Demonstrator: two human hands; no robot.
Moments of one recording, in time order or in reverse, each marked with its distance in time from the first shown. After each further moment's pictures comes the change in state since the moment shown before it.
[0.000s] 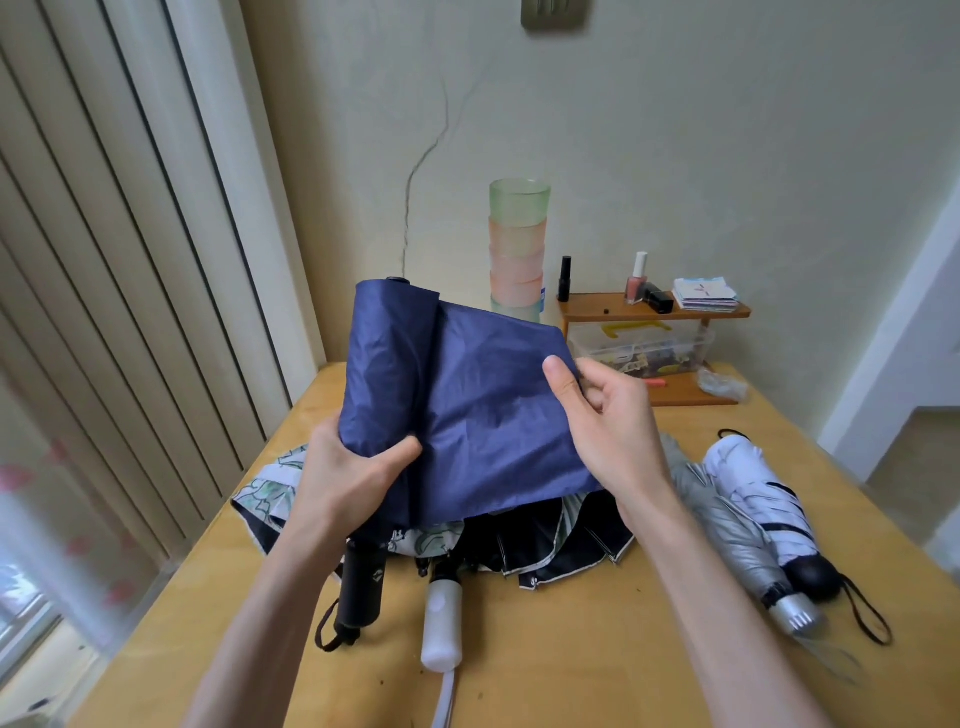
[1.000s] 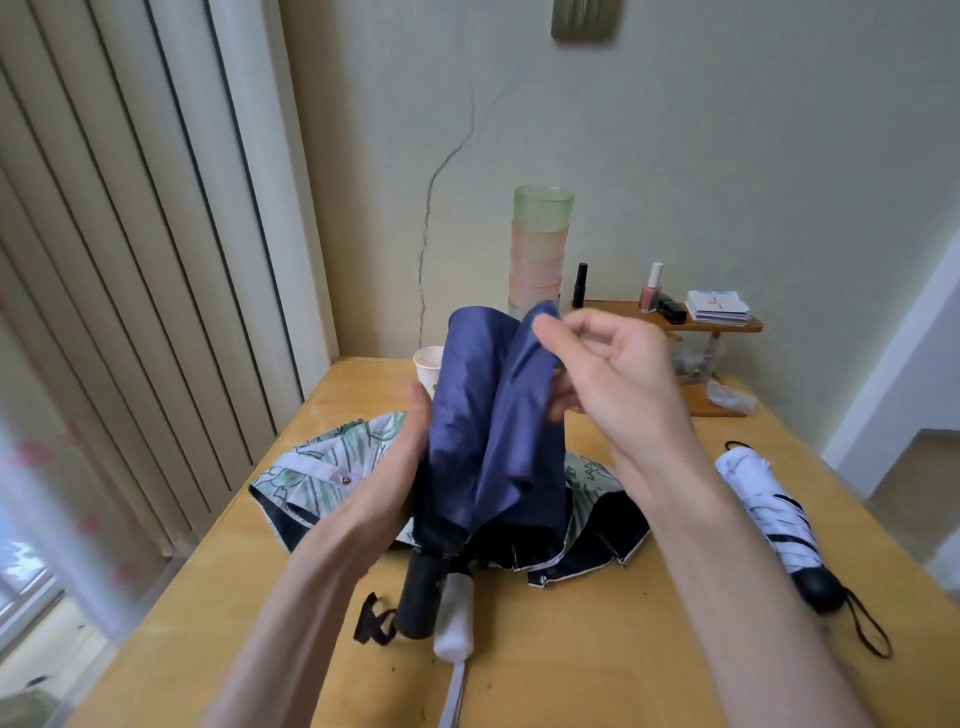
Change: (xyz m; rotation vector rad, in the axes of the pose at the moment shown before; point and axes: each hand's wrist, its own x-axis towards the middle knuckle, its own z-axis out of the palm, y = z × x) left_hand -0.021 0.011 0.011 -0.439 -0.562 -0.234; right_hand 0.001 -0.087 0.014 0.174 -0.075 0.184
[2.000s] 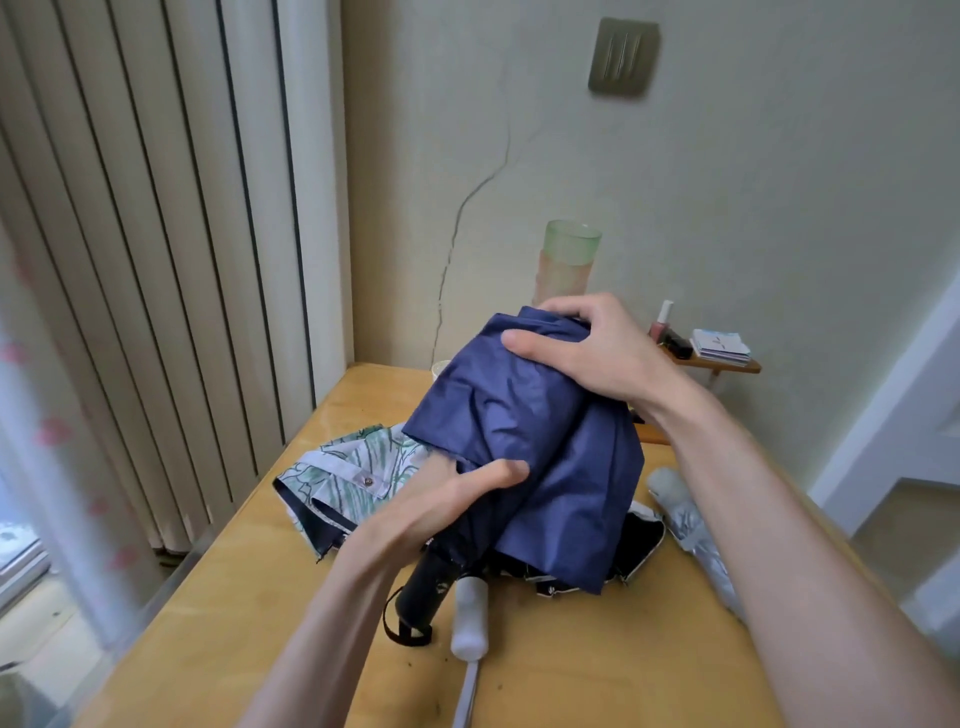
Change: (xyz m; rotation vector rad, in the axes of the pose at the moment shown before) left_hand -0.007 0.005 0.001 0.205 0.133 0.099; right_hand 0.059 -0.023 0.010 -0.478 -0.374 -0.163
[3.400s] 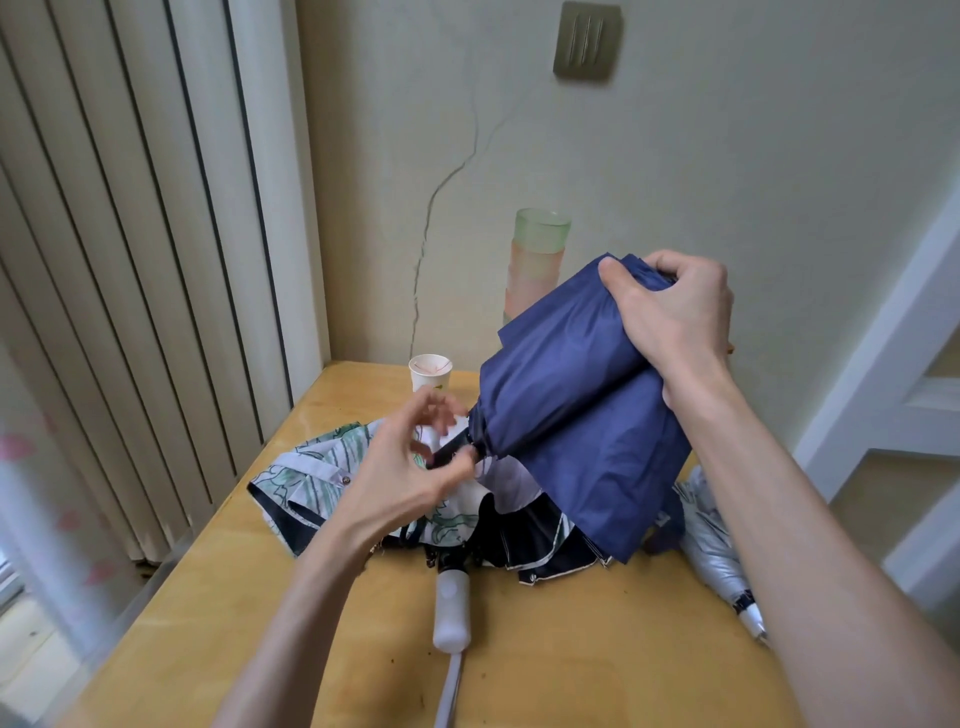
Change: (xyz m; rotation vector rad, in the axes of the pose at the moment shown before) left_hand 0.023 -0.021 -0.021 0.370 0.087 0.415; right_hand -0.012 0.008 -0.040 -0.131 0.819 0.208
